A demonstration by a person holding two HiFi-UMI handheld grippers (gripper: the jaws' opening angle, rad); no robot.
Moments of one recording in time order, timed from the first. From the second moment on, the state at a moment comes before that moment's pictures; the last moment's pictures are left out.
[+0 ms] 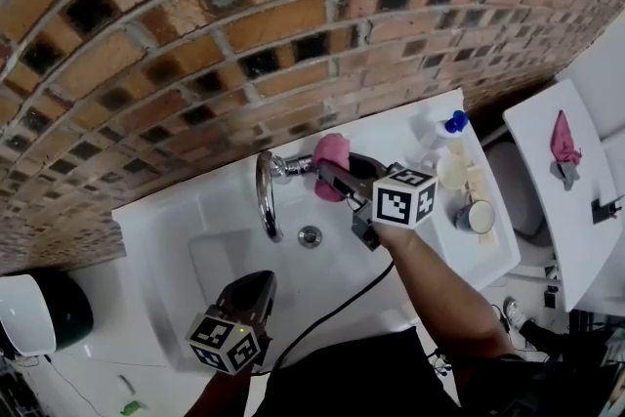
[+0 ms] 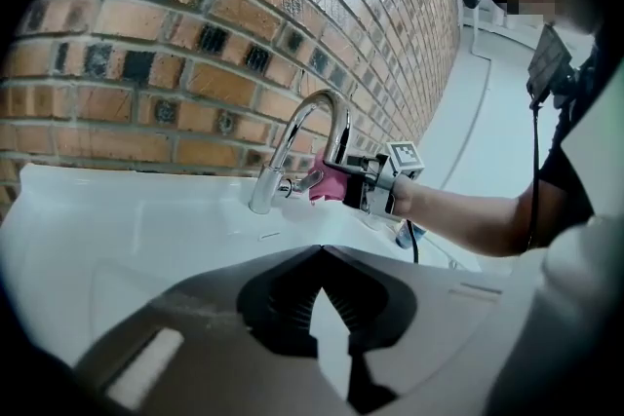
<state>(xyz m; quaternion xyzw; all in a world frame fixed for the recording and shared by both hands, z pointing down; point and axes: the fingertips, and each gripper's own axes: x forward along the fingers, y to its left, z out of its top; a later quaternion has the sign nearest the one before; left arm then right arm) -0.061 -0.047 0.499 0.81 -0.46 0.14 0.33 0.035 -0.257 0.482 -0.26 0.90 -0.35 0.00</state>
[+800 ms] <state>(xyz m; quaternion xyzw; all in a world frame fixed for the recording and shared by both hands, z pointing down) -0.078 -0.043 0.502 0.81 -0.46 0.13 0.33 0.003 -0.163 0.514 -0.20 0.91 -0.36 -0.07</state>
